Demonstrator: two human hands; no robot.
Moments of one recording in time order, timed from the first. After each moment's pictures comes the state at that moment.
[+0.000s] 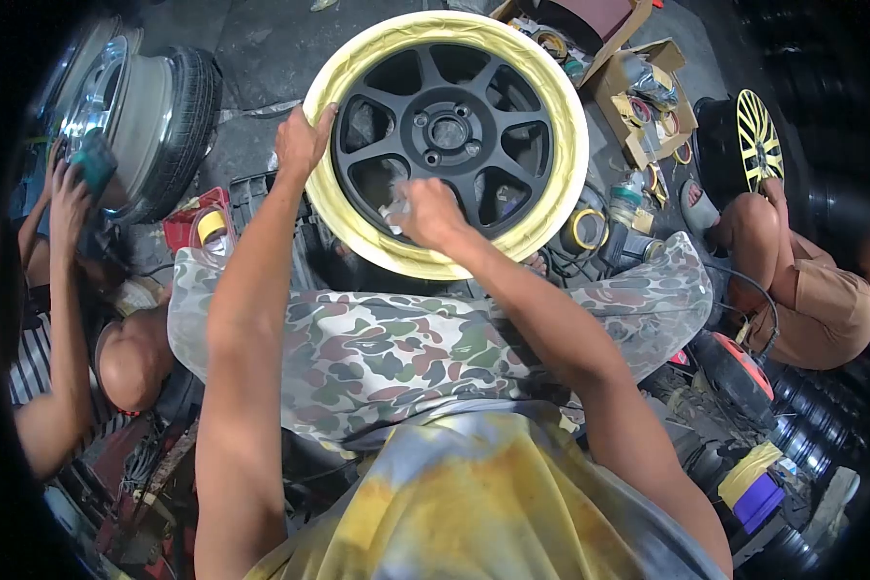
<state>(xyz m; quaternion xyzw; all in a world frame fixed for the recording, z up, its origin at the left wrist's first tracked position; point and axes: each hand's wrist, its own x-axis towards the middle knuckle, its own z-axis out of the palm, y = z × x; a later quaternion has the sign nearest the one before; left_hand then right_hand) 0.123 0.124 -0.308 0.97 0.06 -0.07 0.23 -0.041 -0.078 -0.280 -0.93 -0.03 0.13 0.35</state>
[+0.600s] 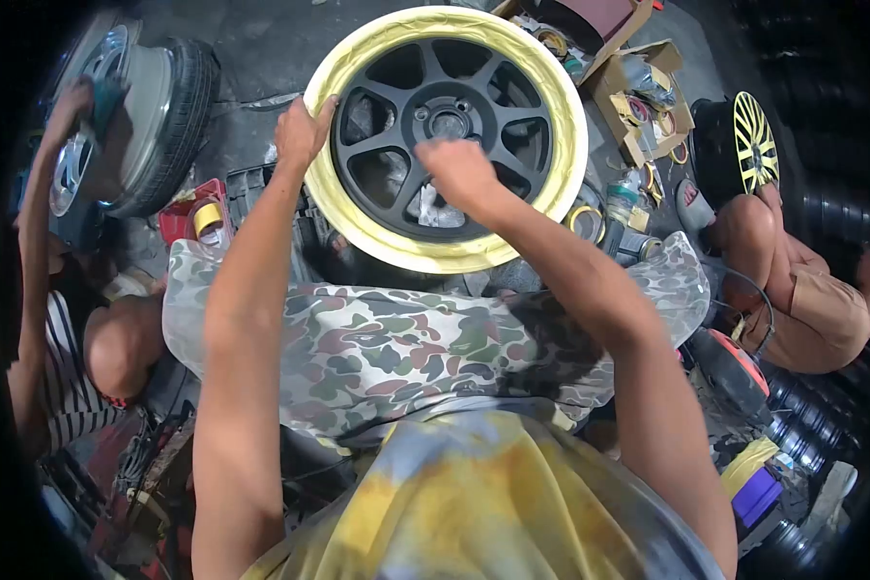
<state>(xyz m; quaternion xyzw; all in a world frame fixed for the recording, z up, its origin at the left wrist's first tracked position) 0.122 0.125 -0.307 0.97 0.06 -0.08 0.23 -0.012 -0.125 -0.281 -0.97 -0.15 0.02 0.19</state>
